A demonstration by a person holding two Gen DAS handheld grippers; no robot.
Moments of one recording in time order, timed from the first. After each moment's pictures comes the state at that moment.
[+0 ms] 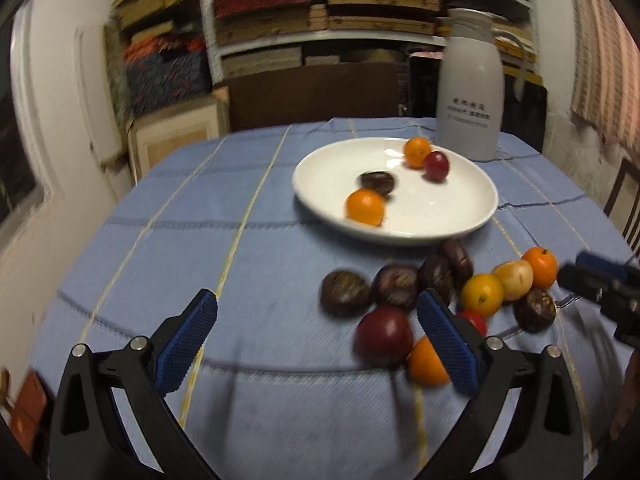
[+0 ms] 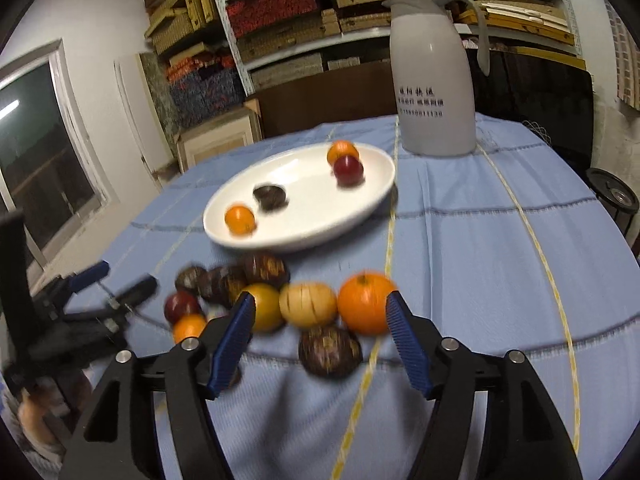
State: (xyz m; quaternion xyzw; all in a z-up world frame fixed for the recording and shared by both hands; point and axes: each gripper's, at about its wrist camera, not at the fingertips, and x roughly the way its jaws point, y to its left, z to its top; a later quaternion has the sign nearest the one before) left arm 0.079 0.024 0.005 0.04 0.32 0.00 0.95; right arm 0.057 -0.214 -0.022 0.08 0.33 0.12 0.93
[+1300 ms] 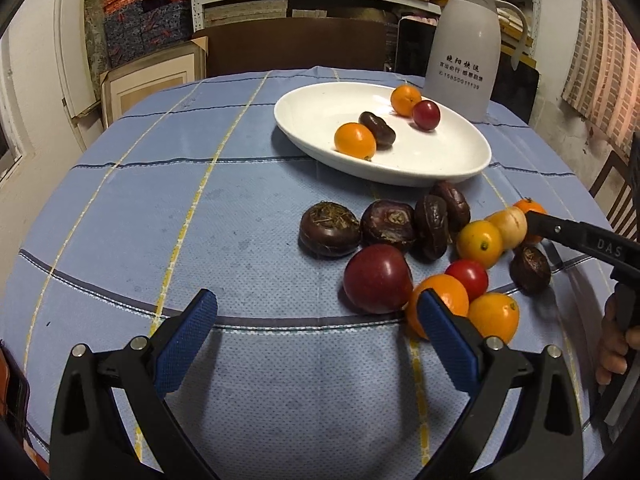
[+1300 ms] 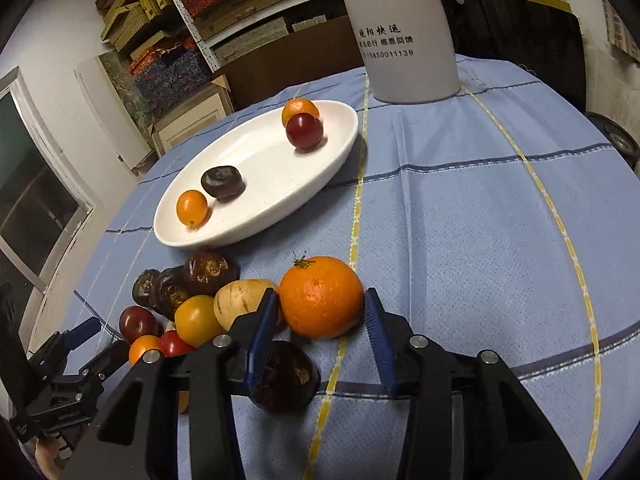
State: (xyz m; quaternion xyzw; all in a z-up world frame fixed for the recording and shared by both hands) left arm 0.090 0.025 -0.026 0.01 0.40 -0.05 0.91; right arm 0.110 -0.238 -0.052 0.13 0.40 0.10 0.90
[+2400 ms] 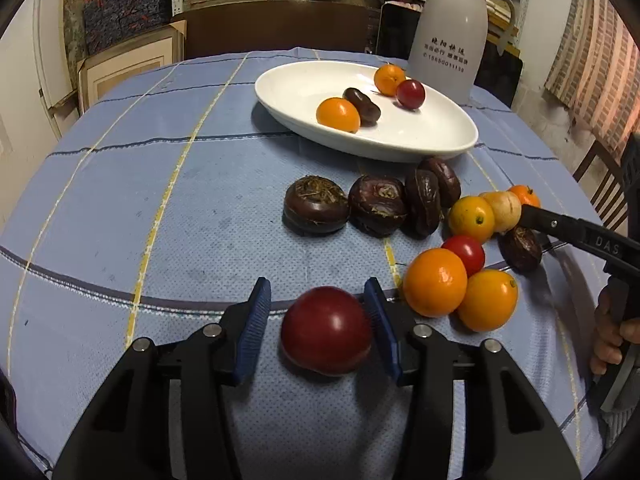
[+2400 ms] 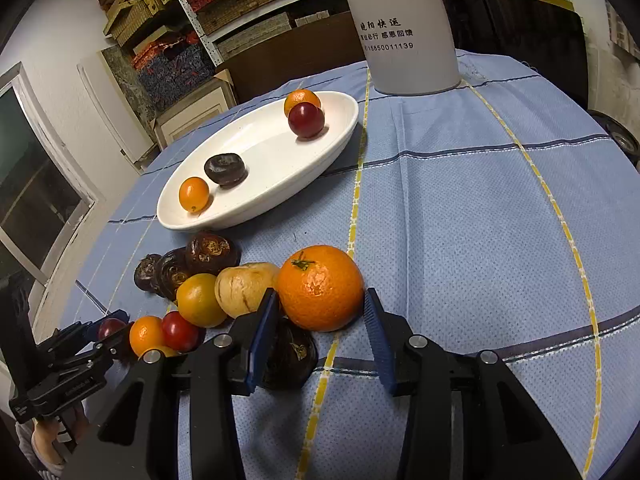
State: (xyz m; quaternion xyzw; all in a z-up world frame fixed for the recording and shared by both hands) left arm 0.093 0.028 -0.039 0.00 0.43 -0.09 0.90; right arm 0.101 -0.240 -0.057 0.13 0.41 0.11 0.90
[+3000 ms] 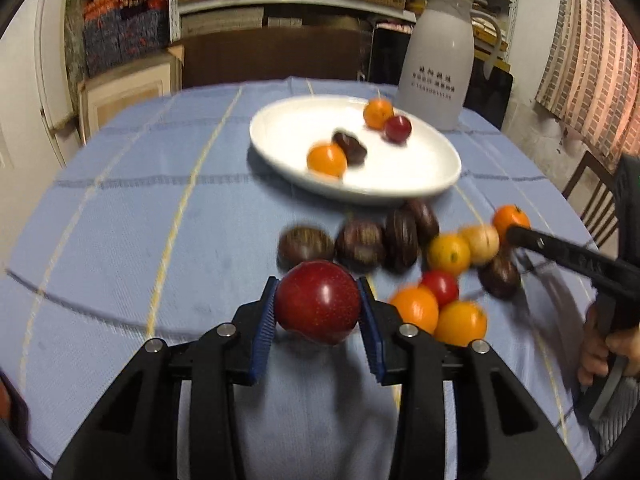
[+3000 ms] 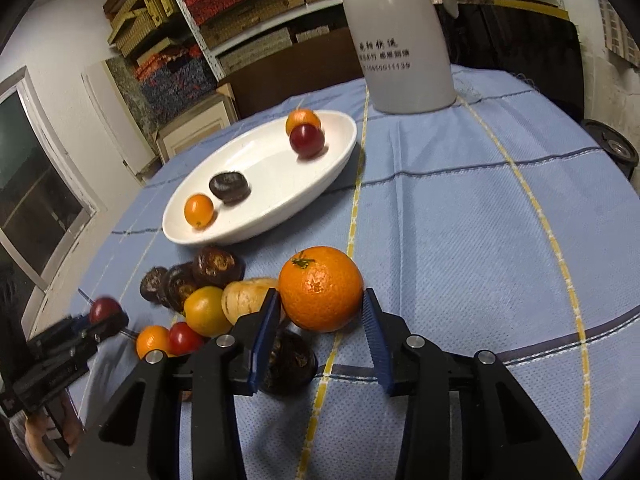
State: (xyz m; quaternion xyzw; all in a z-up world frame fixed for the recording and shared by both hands) left arm 0.092 0.018 -0.006 0.01 0.38 -0.10 0.92; right arm 0.093 -0.246 -0.045 0.14 0.38 0.10 0.91
